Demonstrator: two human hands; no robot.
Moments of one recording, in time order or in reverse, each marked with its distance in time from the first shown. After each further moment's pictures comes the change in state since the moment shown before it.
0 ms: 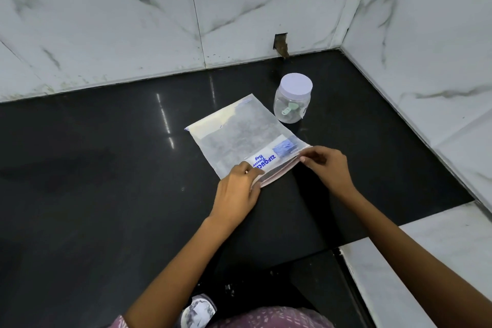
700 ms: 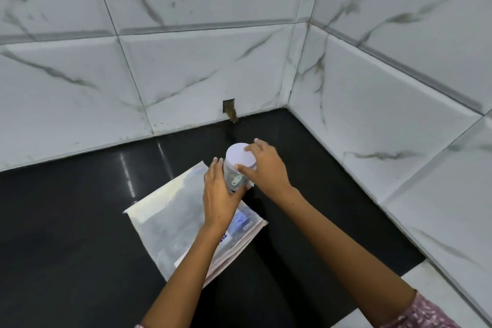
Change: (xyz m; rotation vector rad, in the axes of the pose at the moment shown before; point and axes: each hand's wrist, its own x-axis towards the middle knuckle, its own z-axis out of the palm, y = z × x) left_hand 0.172 0.048 0.030 -0.431 0.242 -0.232; right_hand 0.139 -0.062 -0.022 -0.413 0.019 -0.099
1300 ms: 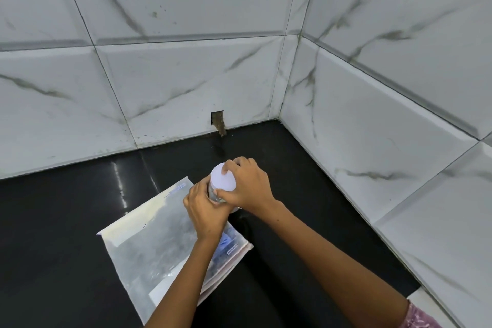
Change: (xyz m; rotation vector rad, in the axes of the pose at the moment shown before) left_hand 0.022 -0.006 0.038 -0.121 0.321 -0.070; right_hand 0.016 0.008 0.004 -0.124 -0.018 -0.203
